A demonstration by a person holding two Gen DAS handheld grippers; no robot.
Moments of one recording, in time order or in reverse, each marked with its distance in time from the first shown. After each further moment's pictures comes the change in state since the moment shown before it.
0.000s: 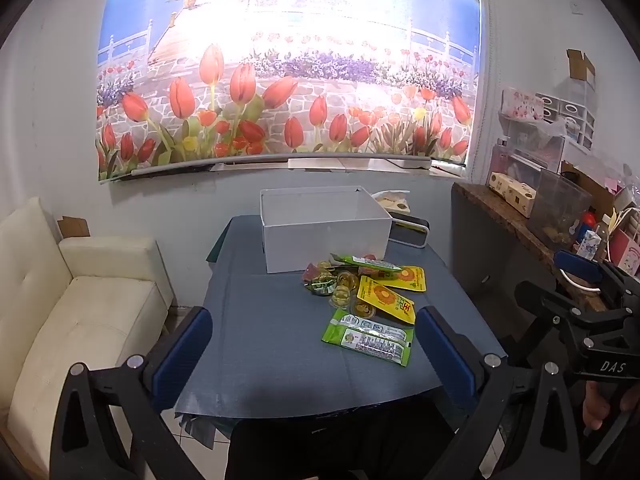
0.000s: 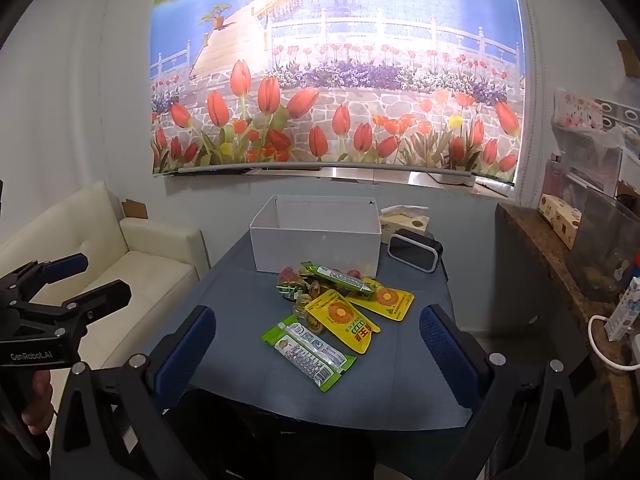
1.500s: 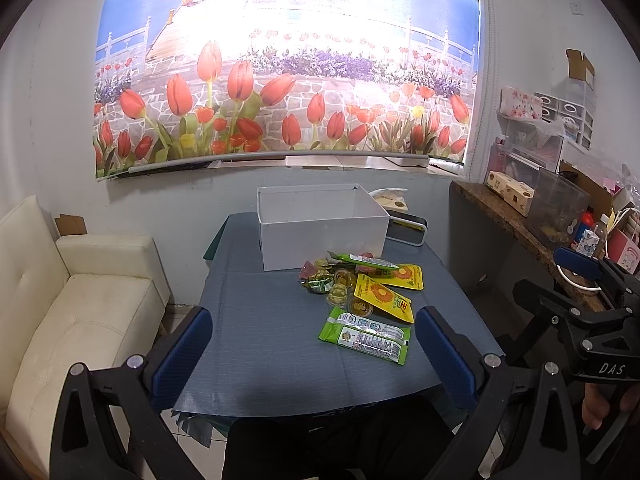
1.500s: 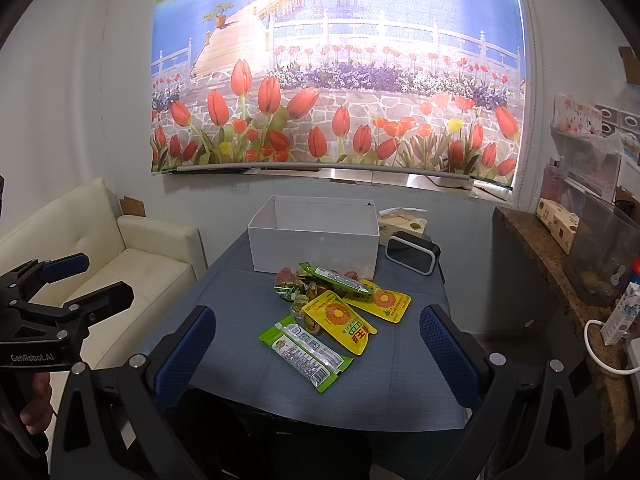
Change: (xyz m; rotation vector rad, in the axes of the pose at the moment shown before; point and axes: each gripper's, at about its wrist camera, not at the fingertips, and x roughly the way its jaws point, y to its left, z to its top) left arm 0.004 -0.004 -0.003 -0.002 0.007 -0.010; right arm -0.004 -0.001 0.004 -0.011 -0.004 -0.009
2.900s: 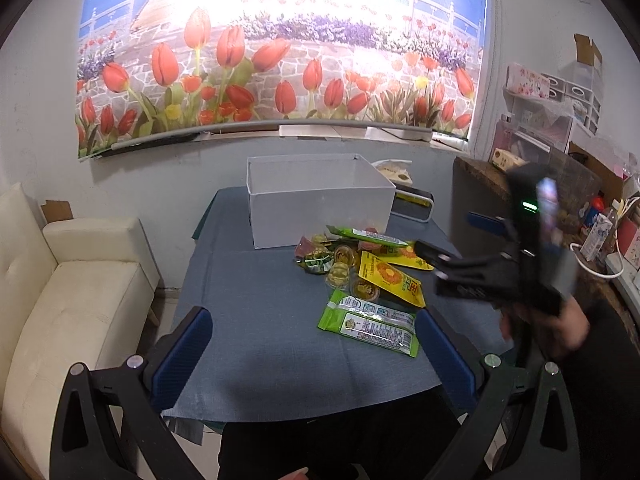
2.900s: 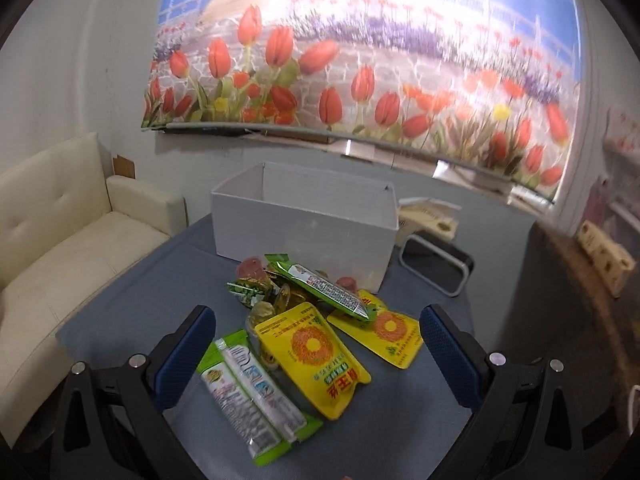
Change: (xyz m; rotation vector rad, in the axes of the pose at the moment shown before) left arm 0.070 0.007 -0.010 0.006 0.092 -0.020; right arm 0.209 -0.037 -0.007 -0.170 0.077 0.028
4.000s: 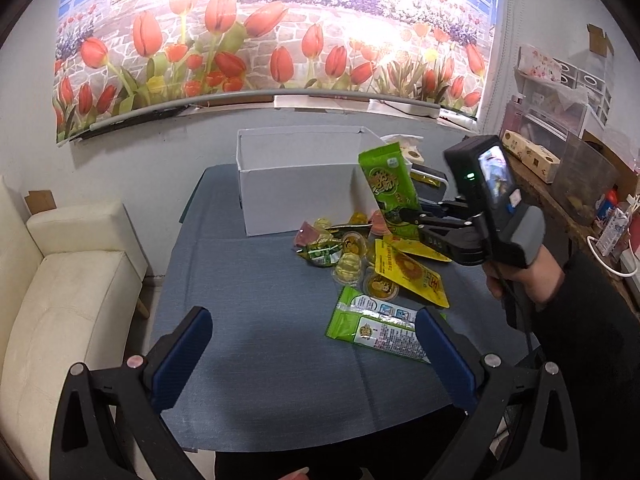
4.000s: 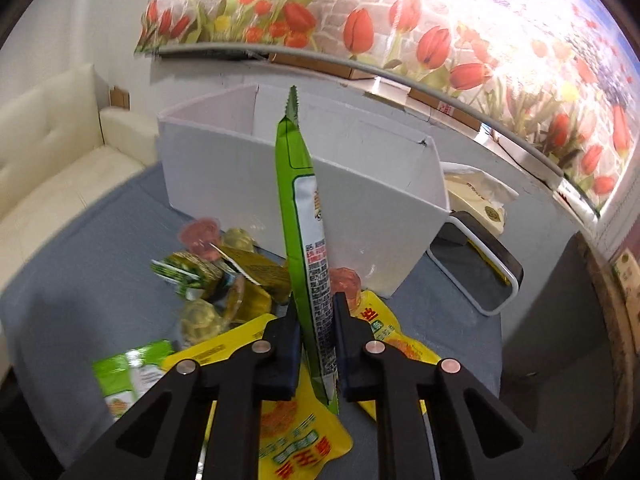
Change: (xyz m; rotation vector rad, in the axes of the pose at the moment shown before) left arm 0.071 0.016 0.010 0.003 0.079 -0.031; right arm 0.099 -0.002 0.016 -0.078 0.149 0.033
